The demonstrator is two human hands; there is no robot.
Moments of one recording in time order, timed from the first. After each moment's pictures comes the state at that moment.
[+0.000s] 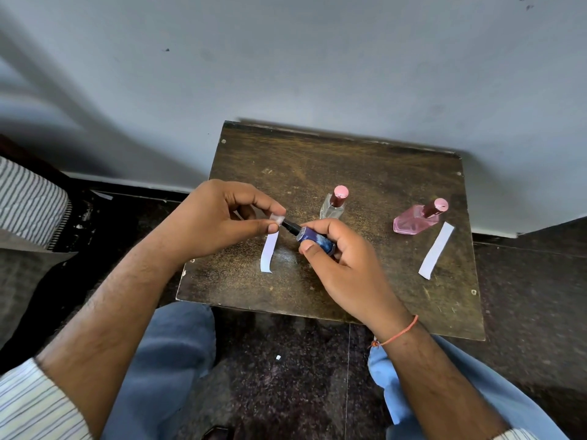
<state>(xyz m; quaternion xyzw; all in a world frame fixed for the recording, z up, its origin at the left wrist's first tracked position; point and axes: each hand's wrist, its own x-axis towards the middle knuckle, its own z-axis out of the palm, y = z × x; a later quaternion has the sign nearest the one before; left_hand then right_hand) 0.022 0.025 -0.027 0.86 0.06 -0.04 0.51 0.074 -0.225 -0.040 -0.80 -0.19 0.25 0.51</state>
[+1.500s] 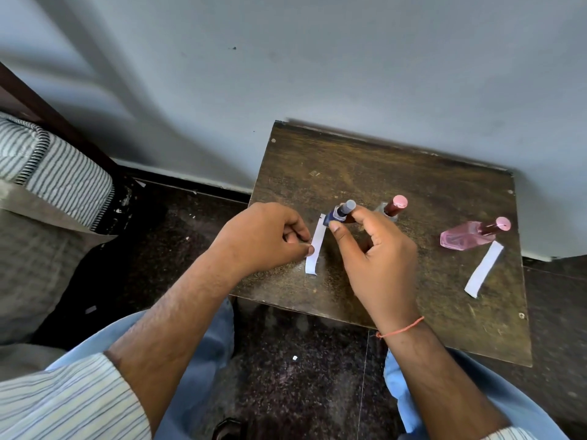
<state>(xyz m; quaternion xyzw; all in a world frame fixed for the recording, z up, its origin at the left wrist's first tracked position) 0.006 0.019 -0.039 0.91 0.18 -0.12 0.35 0.068 -0.179 -0.058 -0.87 -0.24 -0.04 0.44</state>
